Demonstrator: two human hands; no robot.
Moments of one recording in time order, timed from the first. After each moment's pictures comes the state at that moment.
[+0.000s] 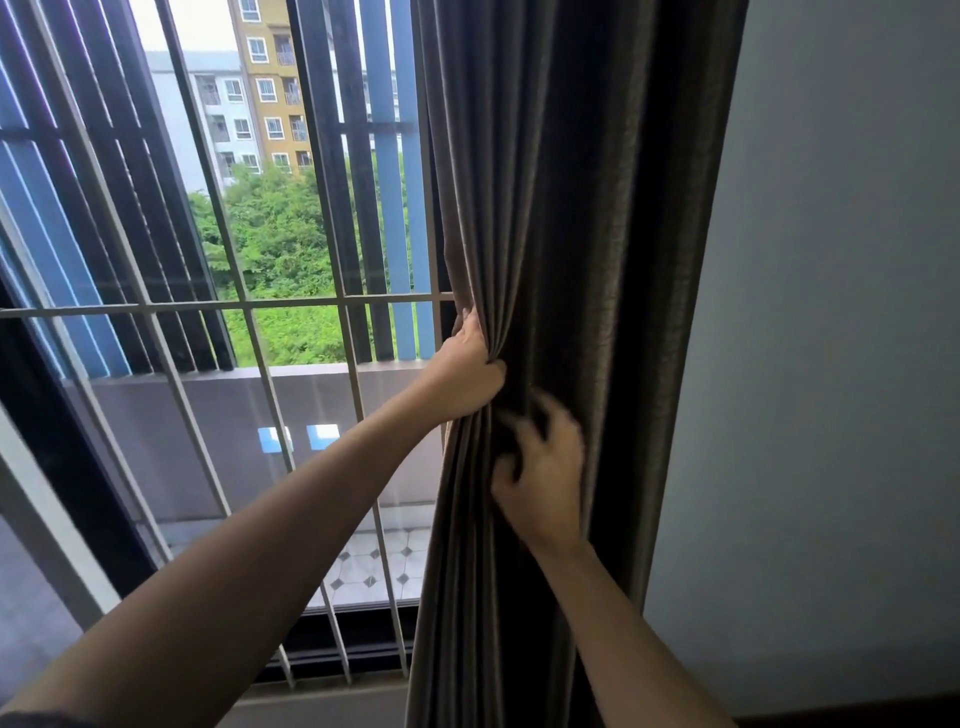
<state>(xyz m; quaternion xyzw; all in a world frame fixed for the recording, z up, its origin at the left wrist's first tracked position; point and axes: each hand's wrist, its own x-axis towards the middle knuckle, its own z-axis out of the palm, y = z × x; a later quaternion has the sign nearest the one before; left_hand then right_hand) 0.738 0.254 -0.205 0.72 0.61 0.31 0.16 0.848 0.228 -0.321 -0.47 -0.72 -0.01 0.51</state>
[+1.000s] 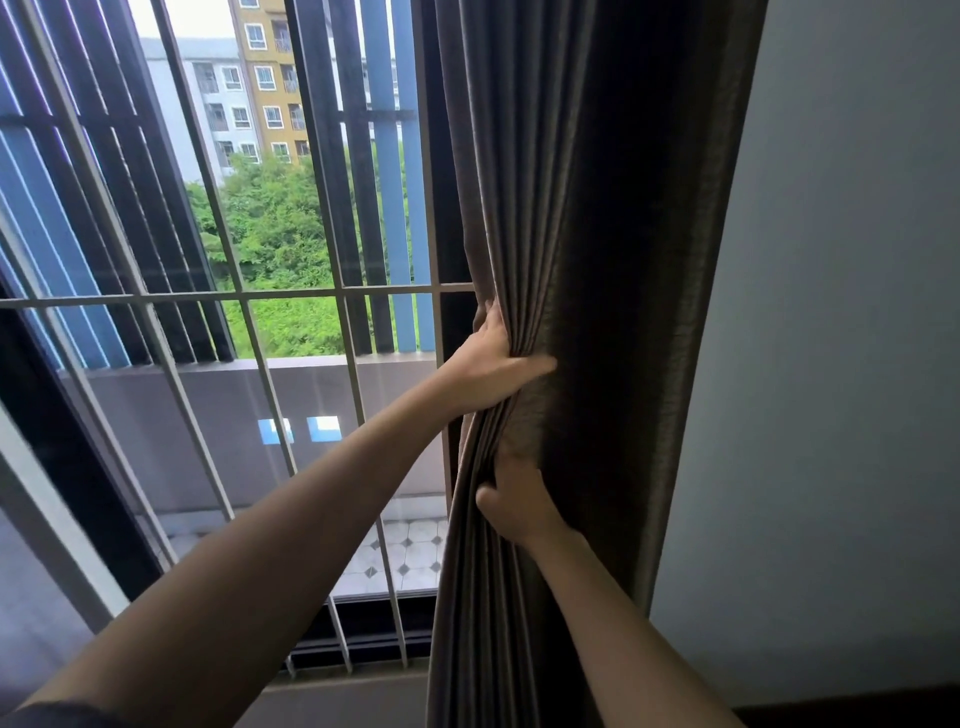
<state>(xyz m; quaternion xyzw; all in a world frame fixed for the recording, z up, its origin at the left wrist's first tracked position) 0.756 0.248 -0.201 0.73 0.56 0.32 0.22 0.836 0.242 -0.335 -0.51 -0.77 0.23 0.30</state>
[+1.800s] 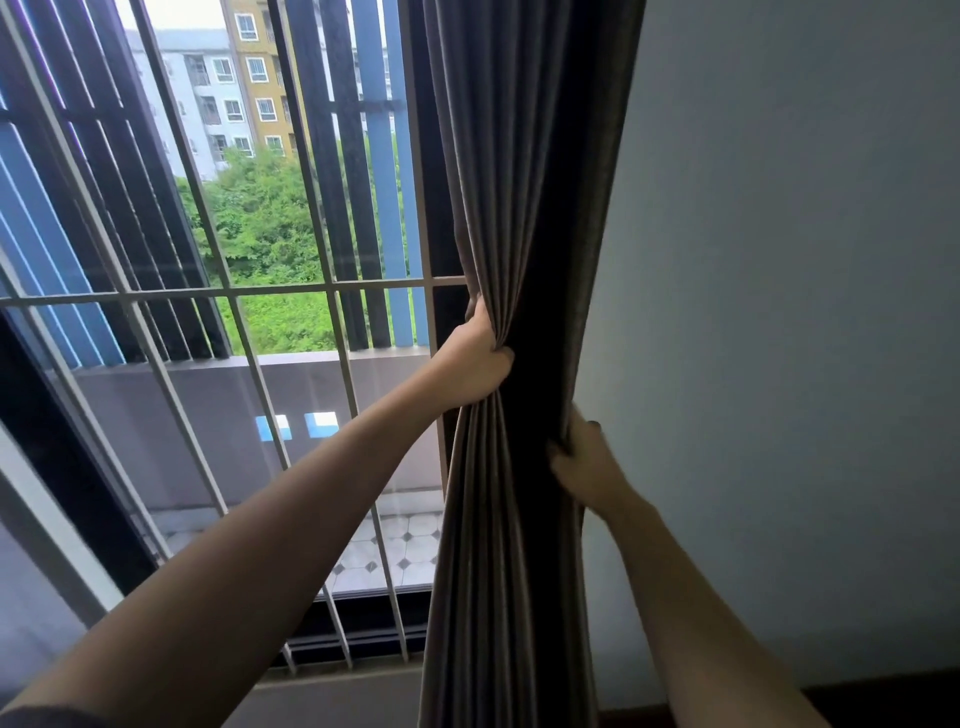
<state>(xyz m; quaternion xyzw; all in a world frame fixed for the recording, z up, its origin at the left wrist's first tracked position) 0.748 0.265 -0.208 0.71 0.57 0.34 0.21 0.907 0.265 -0.318 -0.47 -0.74 0.26 0.40</state>
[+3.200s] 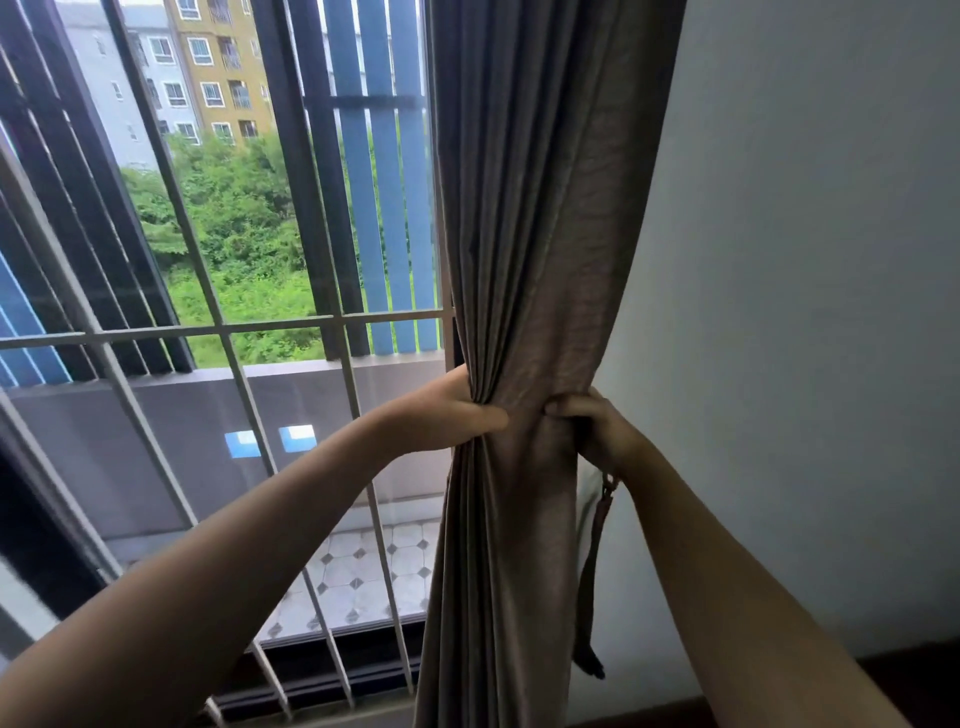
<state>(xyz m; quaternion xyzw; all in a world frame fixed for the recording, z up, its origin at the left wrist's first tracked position) 0.687 0.256 -0.189 0.78 0.42 0.27 0.37 0.874 0.323 -0.262 -0.32 -0.55 0.62 0.46</state>
